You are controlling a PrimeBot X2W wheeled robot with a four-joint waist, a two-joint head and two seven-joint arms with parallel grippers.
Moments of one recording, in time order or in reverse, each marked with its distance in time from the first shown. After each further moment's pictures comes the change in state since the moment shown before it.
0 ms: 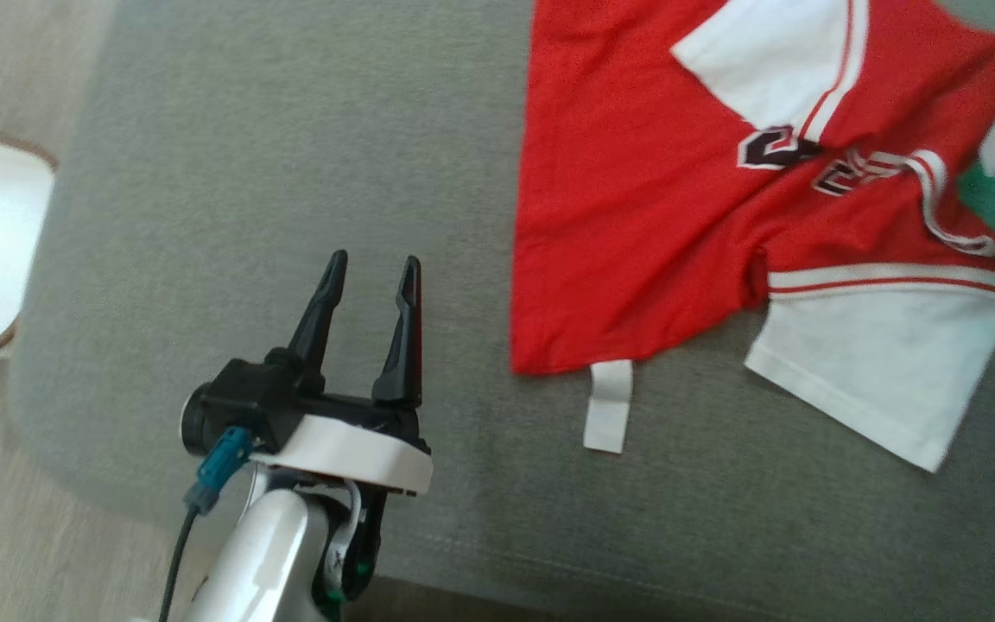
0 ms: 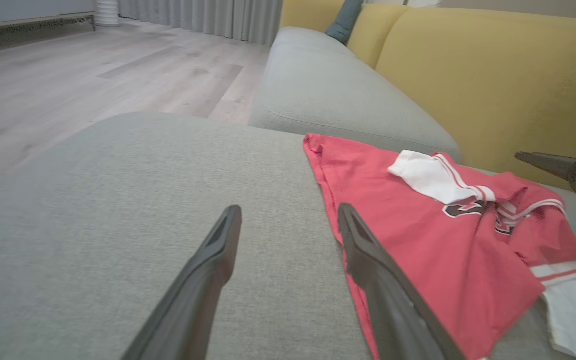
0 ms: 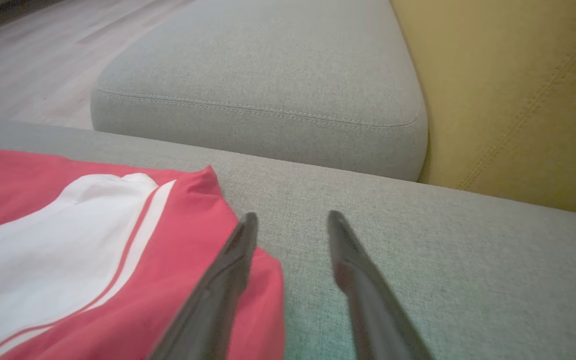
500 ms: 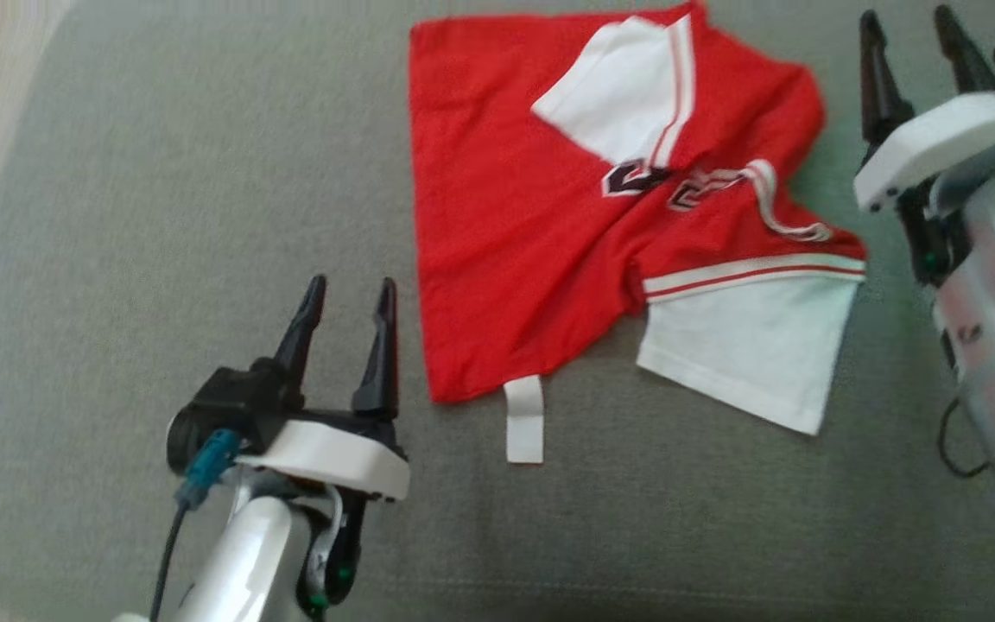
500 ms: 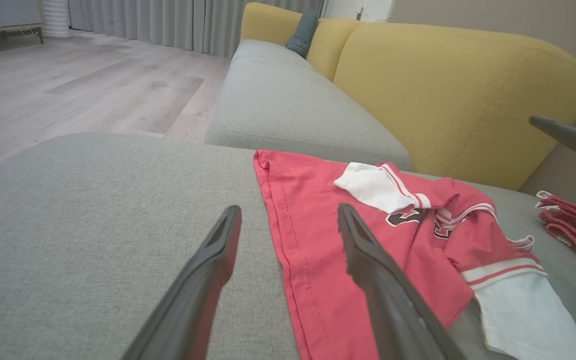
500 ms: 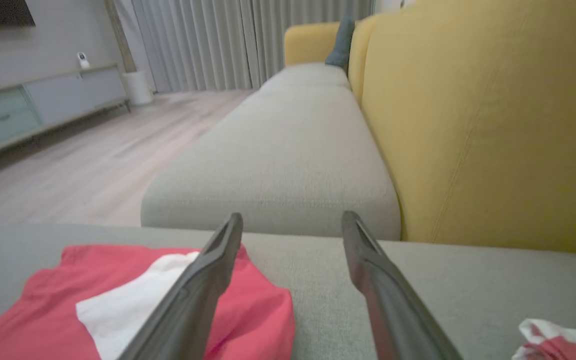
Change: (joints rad) left arm 0.009 0.001 0.040 0.087 -0.003 -0.015 0.000; right arm 0.160 0.143 -0.088 -0.209 0.001 0.000 -0.130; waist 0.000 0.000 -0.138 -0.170
